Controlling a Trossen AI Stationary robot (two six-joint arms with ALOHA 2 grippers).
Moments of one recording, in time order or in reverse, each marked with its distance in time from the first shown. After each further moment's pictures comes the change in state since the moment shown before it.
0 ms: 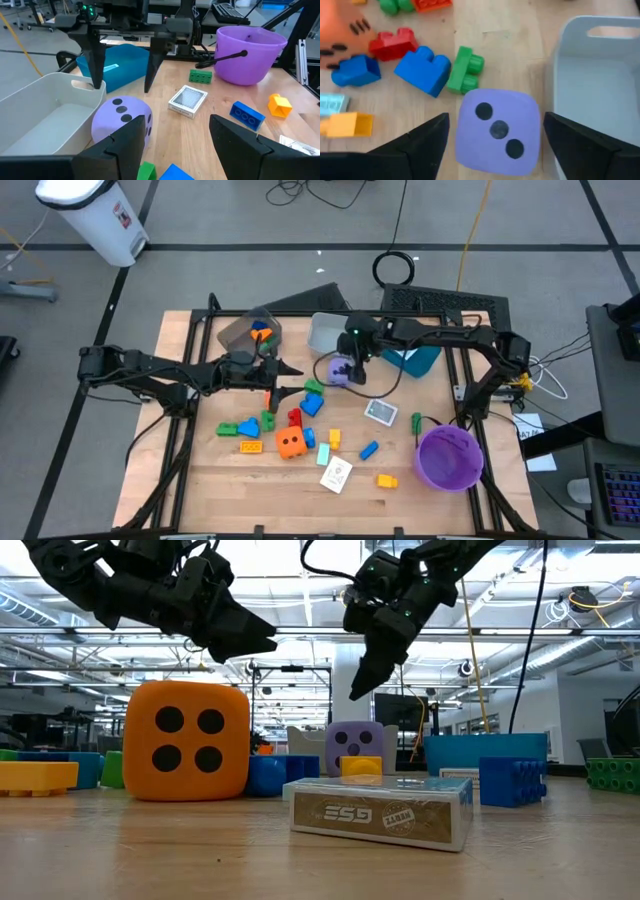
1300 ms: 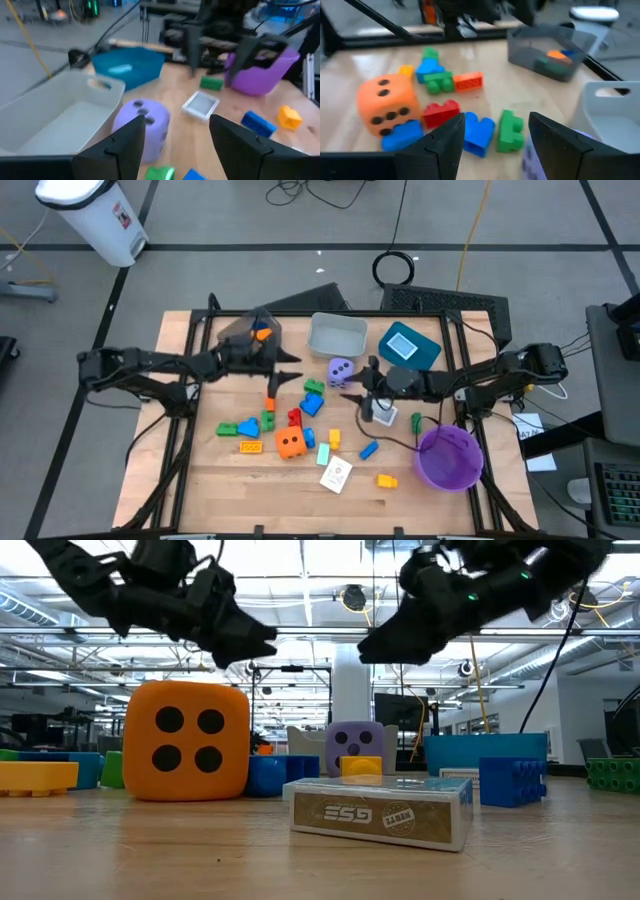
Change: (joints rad) left arm 0.132 0.000 0.004 0.020 0.113 -0.035; right arm 0.349 -0.283 -0.579 0.854 0.390 0.265
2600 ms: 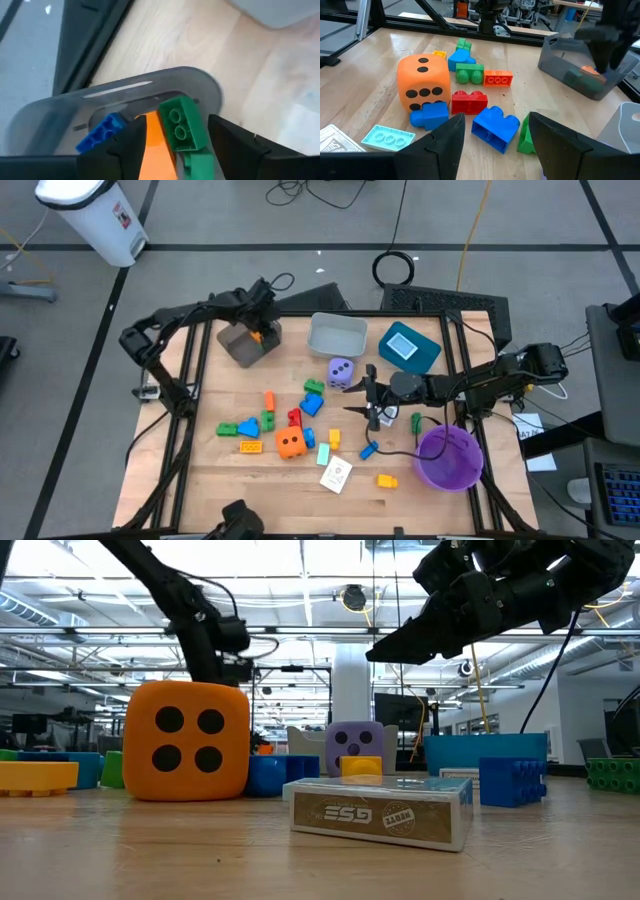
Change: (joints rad) left arm 0.542 0.387 0.620 -1.160 -0.111 0.362; right arm 0.055 0.000 -0.125 0.192 -0.103 -0.155
